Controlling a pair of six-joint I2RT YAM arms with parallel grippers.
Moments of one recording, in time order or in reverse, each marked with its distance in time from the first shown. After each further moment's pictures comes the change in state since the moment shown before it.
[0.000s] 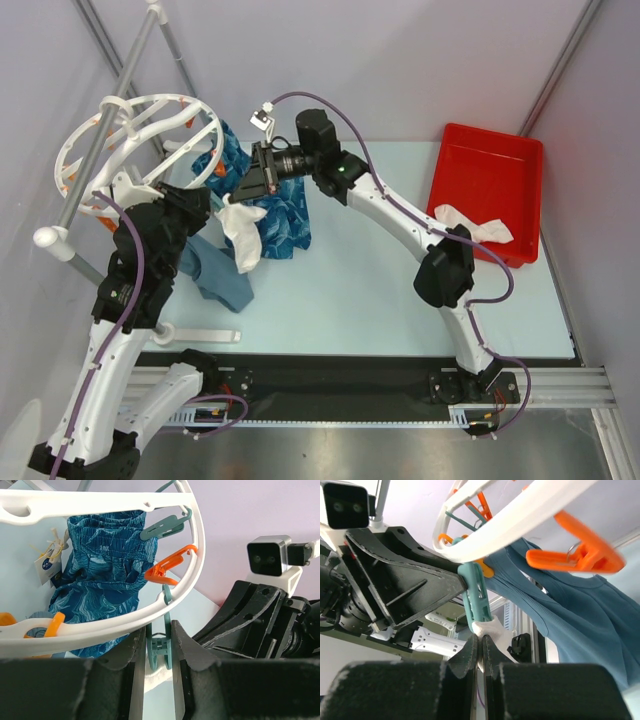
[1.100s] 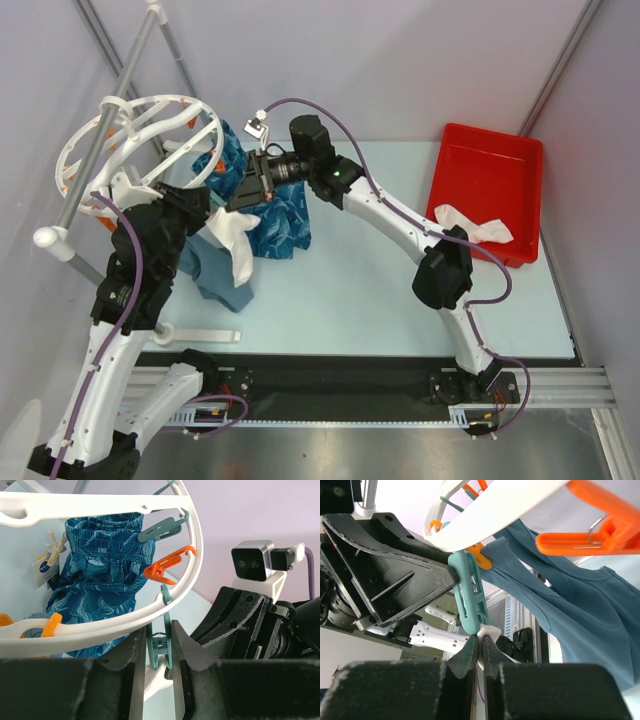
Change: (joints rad) left arm 0.000 -0.007 0.000 0.004 0.009 0.006; right arm 0.021 0.000 -0.017 -0.024 -0.001 -0.031
